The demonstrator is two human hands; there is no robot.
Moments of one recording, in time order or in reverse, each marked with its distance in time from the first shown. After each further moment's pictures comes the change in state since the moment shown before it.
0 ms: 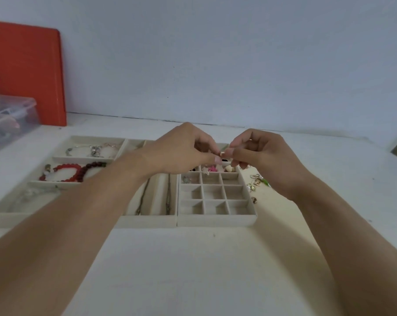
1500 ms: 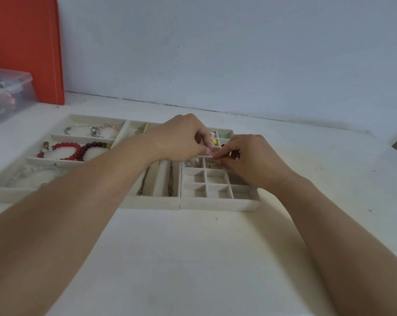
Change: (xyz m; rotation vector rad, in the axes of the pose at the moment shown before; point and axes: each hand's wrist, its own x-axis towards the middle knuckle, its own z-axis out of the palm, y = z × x) left_hand 0.001 -0.018 0.005 0.270 -0.013 -0.111; right_hand 0.013 0.034 0.026 -0.769 -0.053 -0.162
